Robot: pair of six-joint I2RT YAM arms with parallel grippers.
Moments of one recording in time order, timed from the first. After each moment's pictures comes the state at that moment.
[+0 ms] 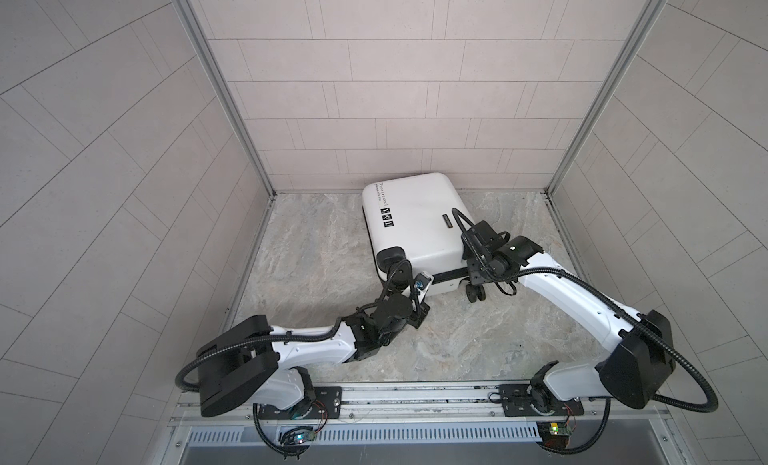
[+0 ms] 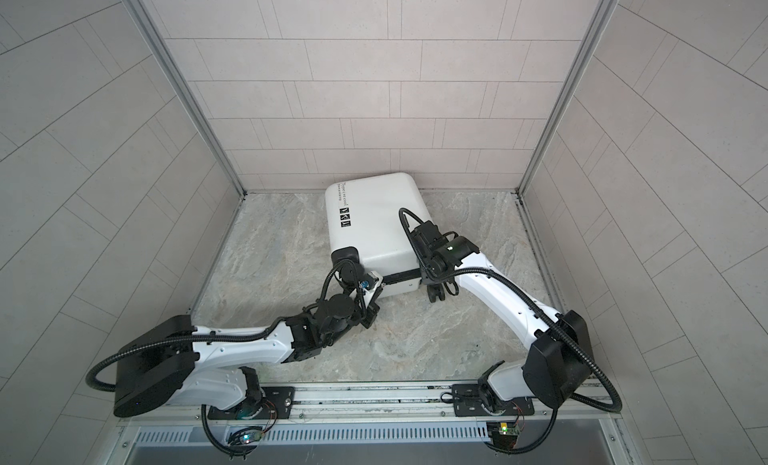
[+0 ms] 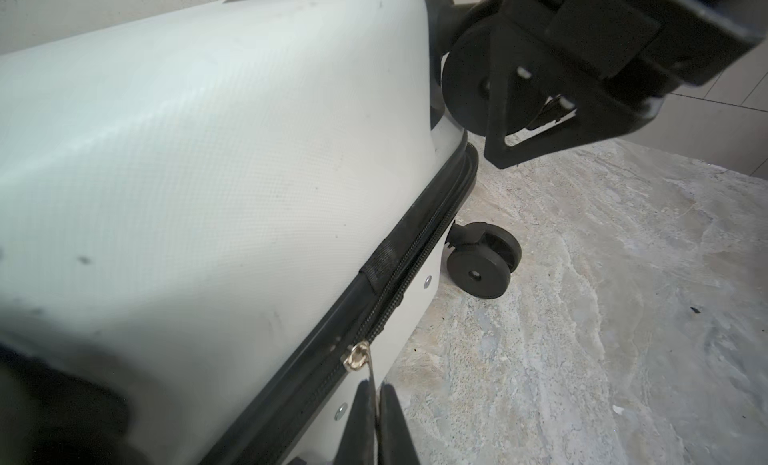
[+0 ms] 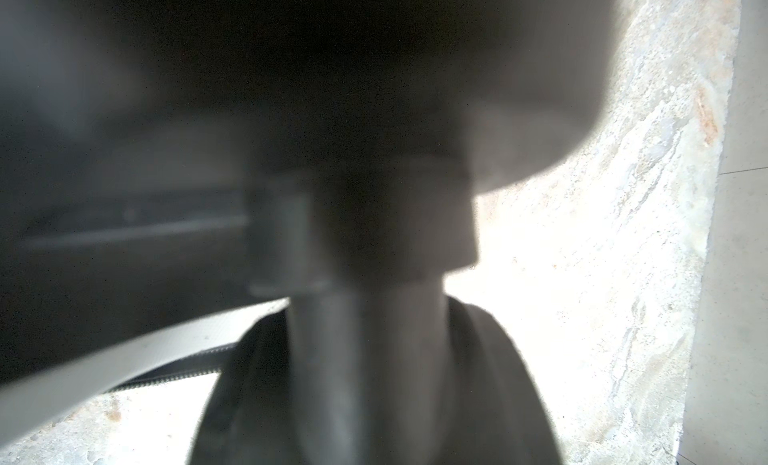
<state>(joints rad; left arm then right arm) -1.10 1.38 0.56 0.47 -0.37 -0.04 0.53 1.40 1.21 -1.01 0.29 0.39</state>
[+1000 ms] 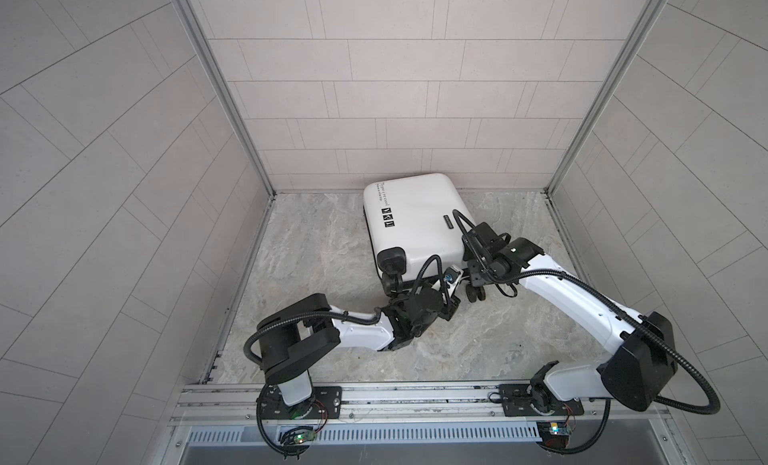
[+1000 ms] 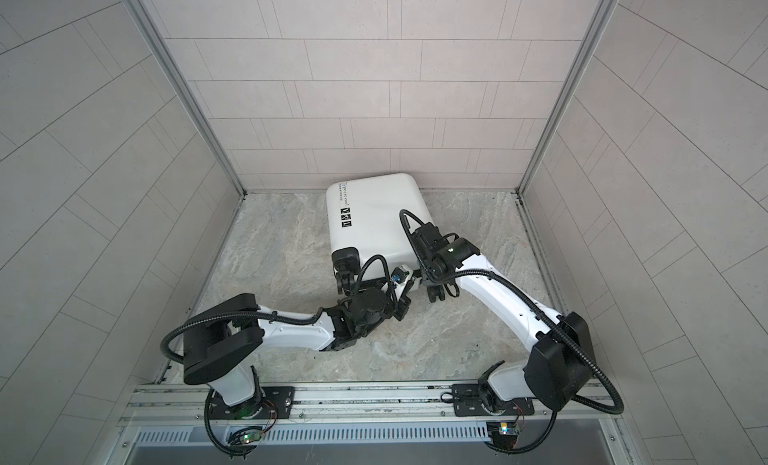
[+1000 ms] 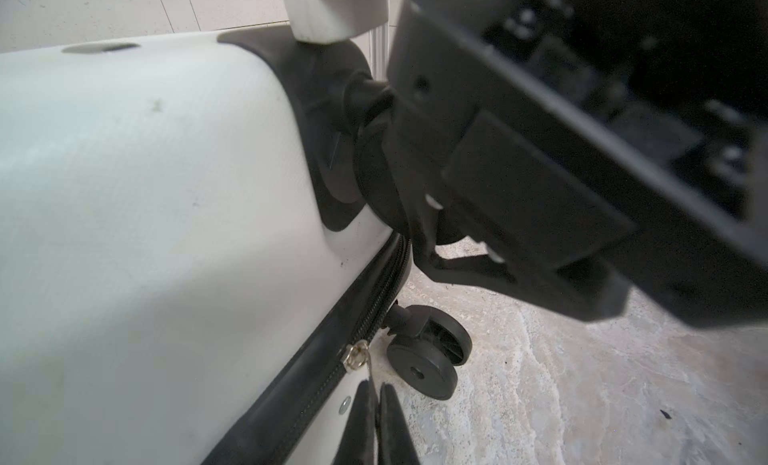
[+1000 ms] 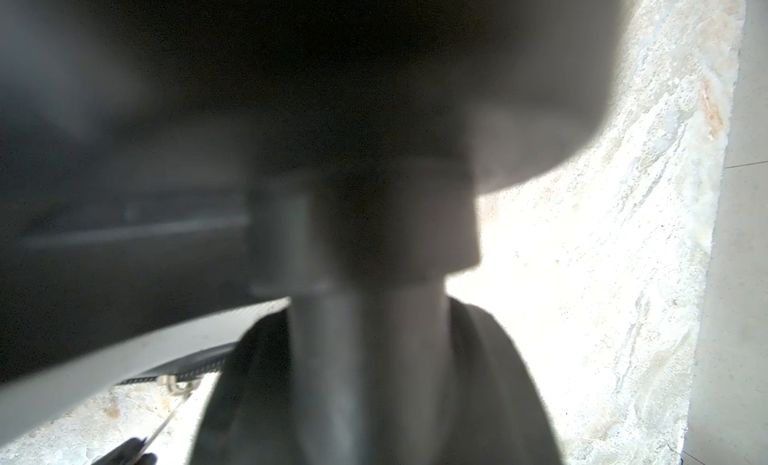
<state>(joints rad) -1.14 1.72 0.78 0.67 -0.36 -0.08 0.53 1.38 1.19 -1.01 0.28 0.40</state>
